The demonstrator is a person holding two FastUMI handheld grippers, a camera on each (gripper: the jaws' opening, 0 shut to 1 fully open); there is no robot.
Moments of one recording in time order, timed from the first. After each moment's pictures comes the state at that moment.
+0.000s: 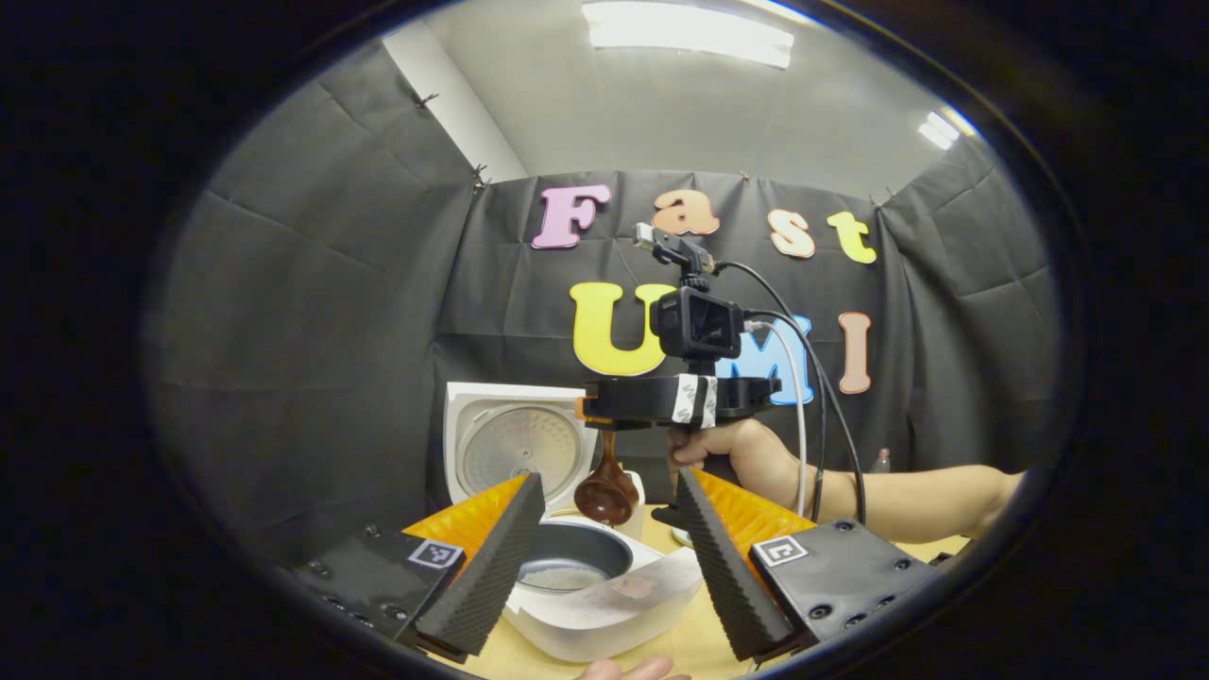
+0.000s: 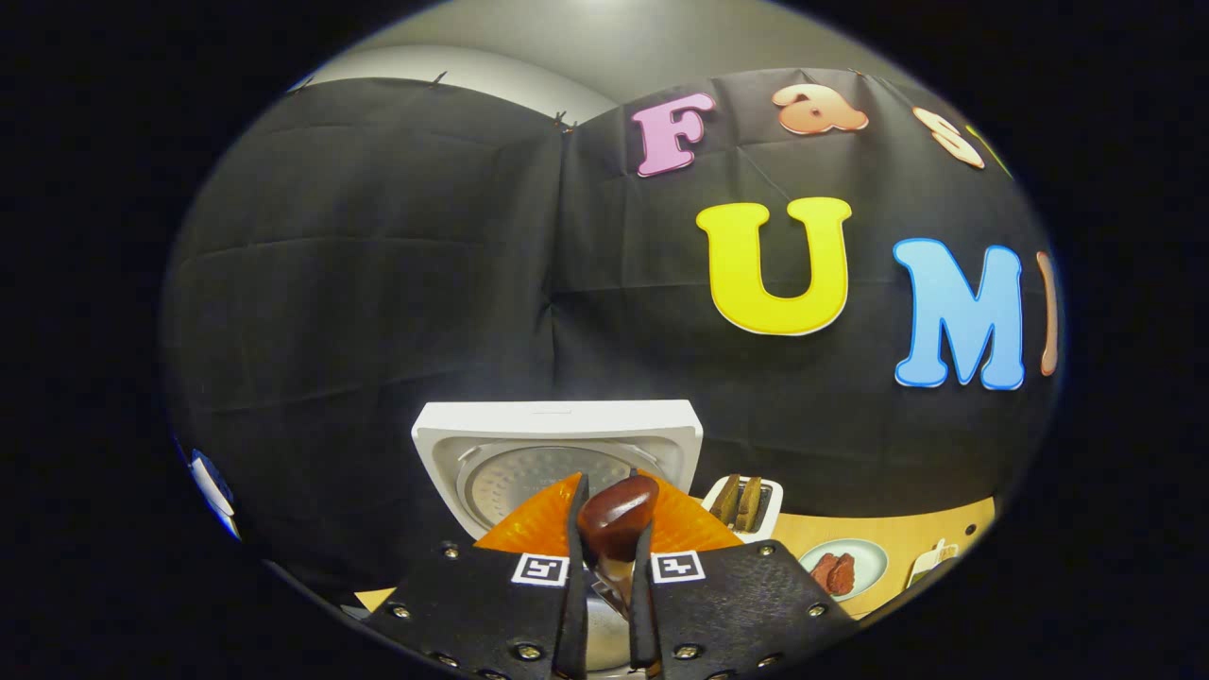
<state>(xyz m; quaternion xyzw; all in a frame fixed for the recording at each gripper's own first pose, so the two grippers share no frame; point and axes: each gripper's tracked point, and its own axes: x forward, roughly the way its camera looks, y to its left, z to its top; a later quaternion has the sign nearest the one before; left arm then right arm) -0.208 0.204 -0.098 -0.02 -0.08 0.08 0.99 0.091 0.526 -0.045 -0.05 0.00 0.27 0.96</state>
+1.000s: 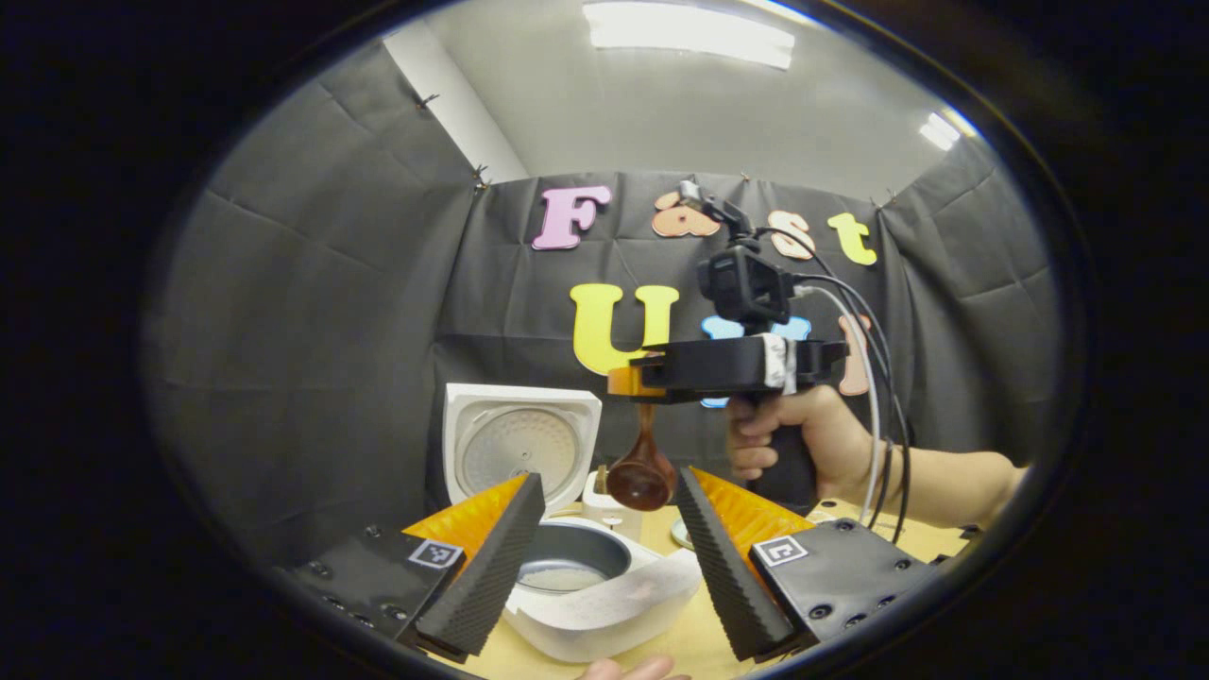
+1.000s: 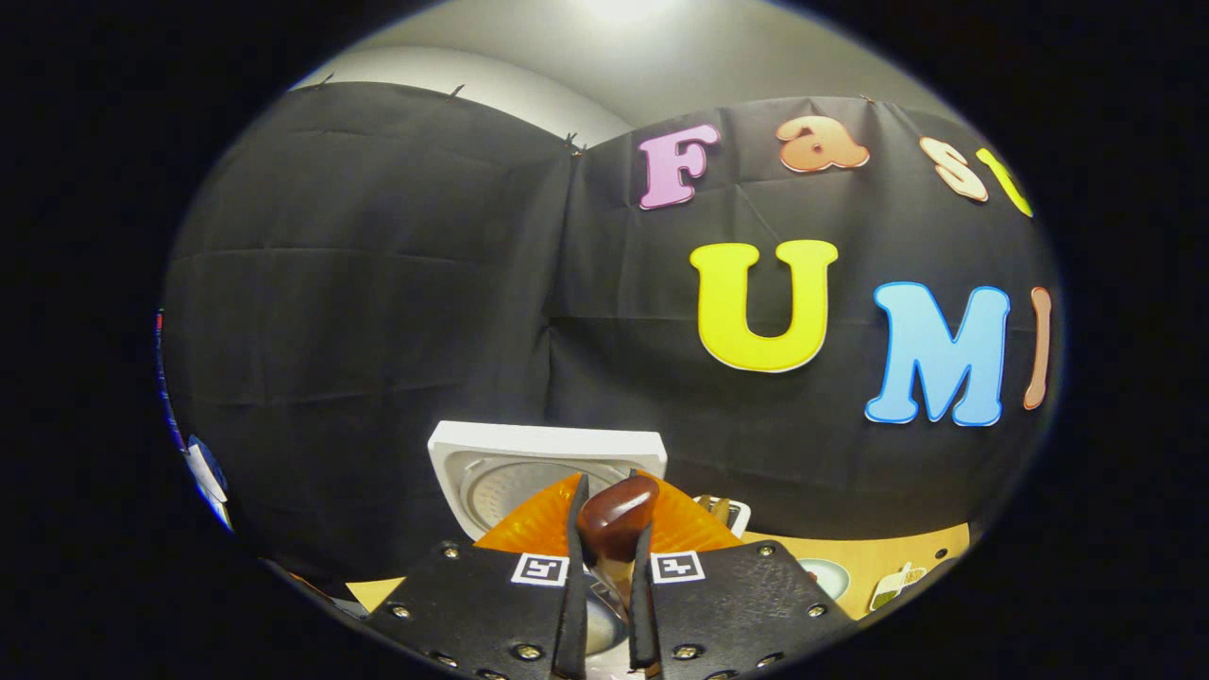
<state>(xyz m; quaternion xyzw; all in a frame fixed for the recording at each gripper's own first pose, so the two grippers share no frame) -0.207 0.206 -0.100 -0.02 -0.08 0.08 0.99 0.065 0.458 -0.010 -0.04 -0.02 0.25 0.97</state>
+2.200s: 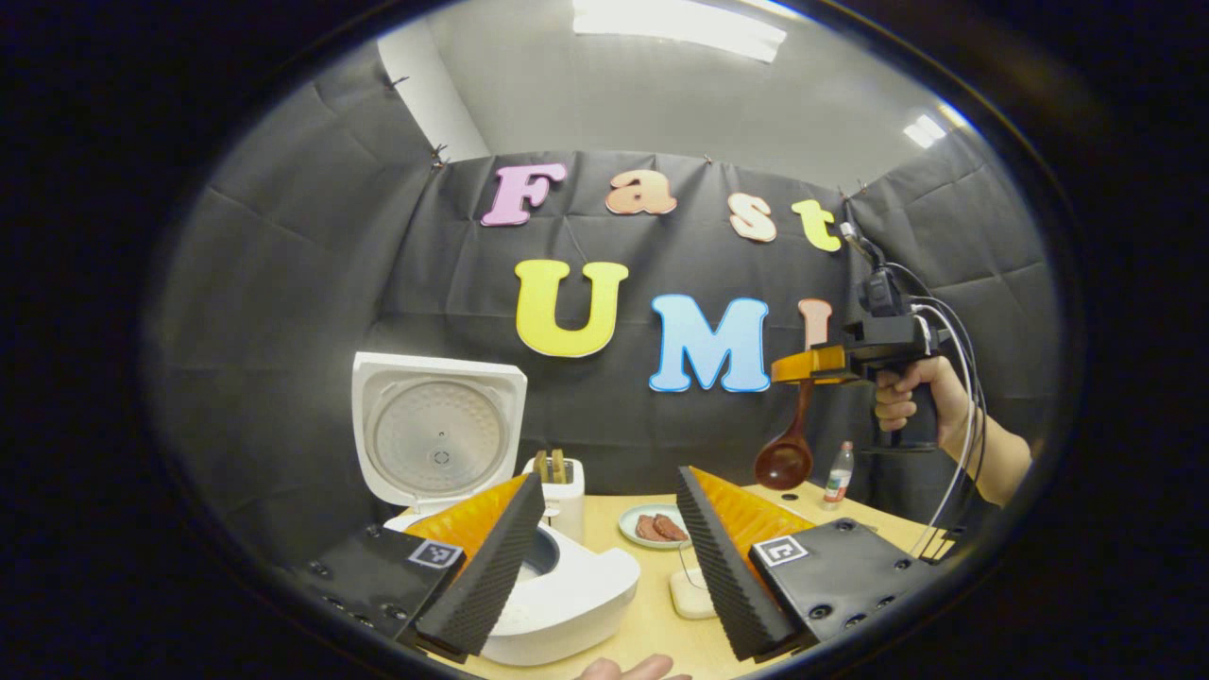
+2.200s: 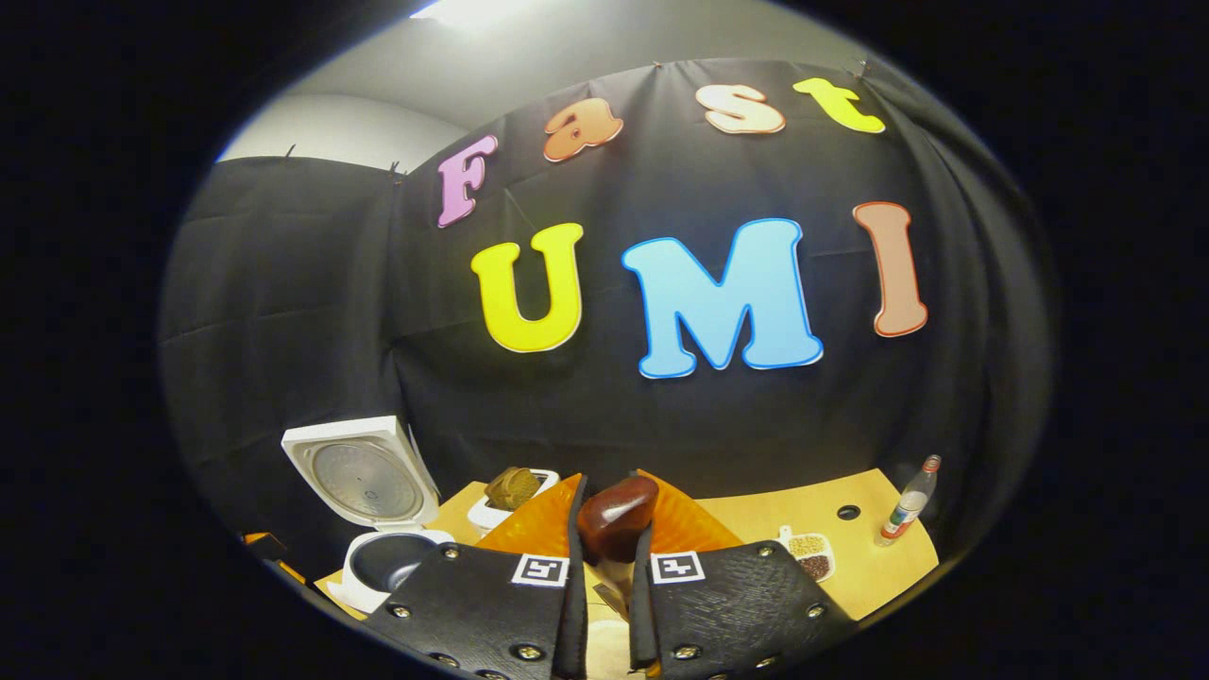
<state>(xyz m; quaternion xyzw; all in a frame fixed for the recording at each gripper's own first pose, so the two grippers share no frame) -0.149 0.140 -0.114 -0.02 -0.06 0.01 1.00 0.081 0.146 -0.028 0.07 0.03 0.09 0.99</state>
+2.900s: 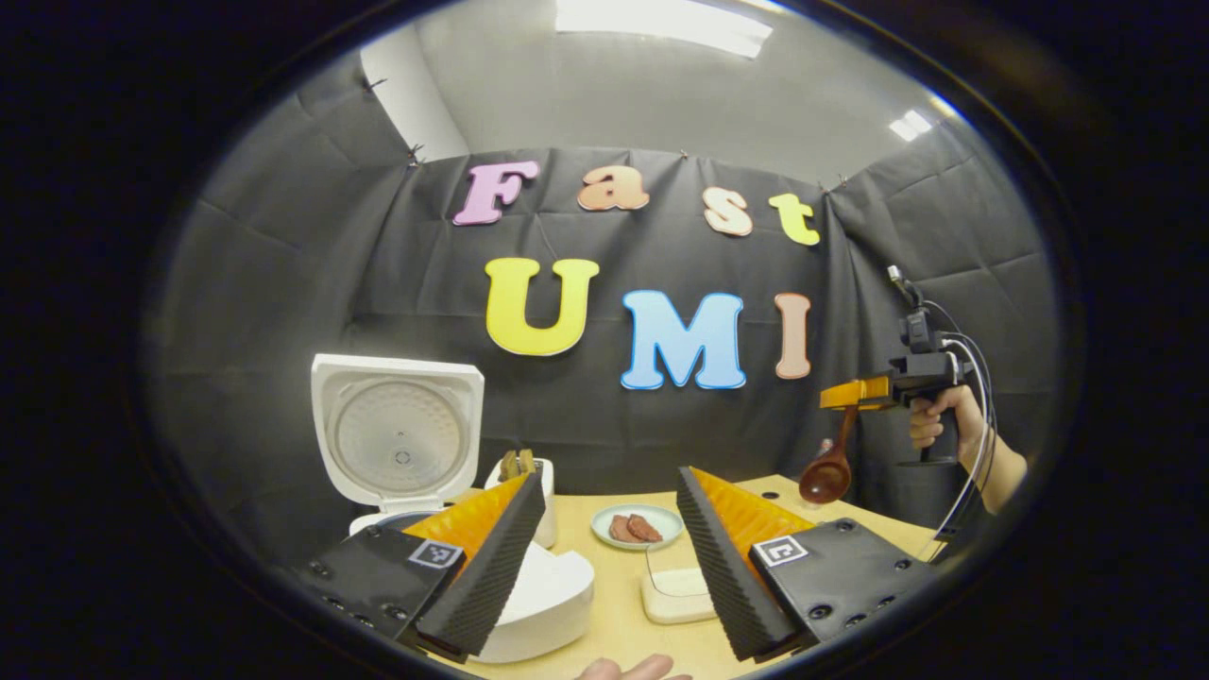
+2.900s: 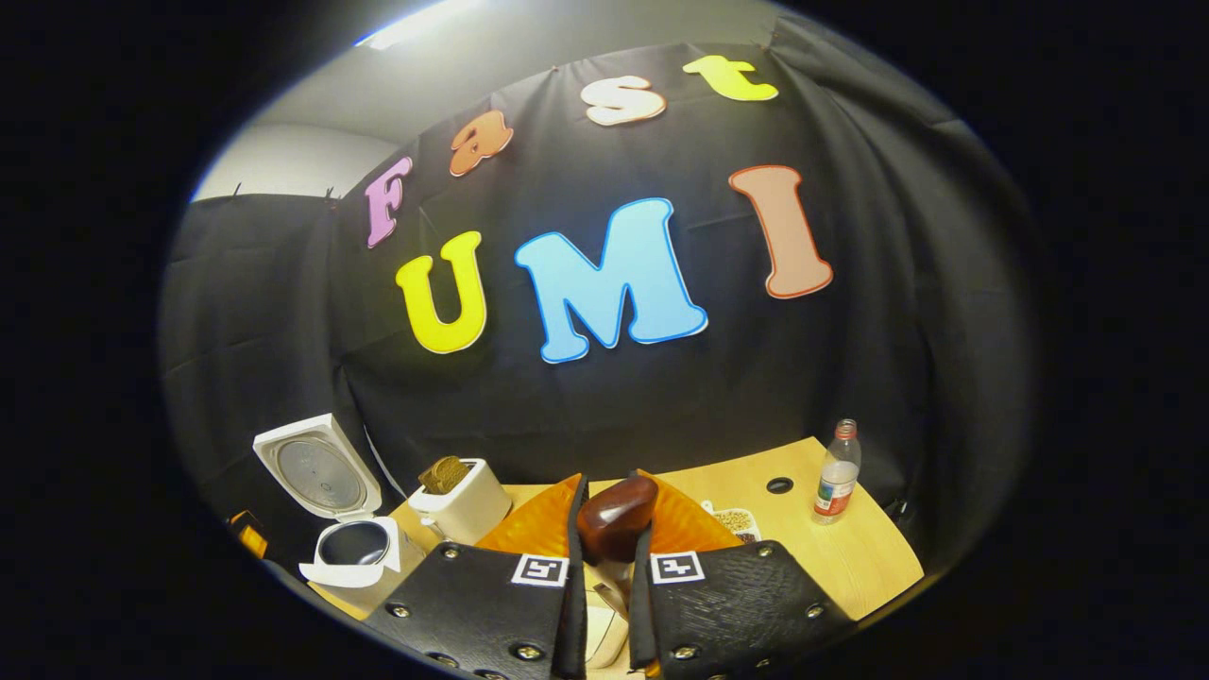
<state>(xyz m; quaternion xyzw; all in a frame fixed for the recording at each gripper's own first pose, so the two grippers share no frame) -0.134 0.091 -0.115 -0.01 -0.05 -0.01 1.00 0.047 0.012 -0.086 0.13 0.04 0.03 0.99</state>
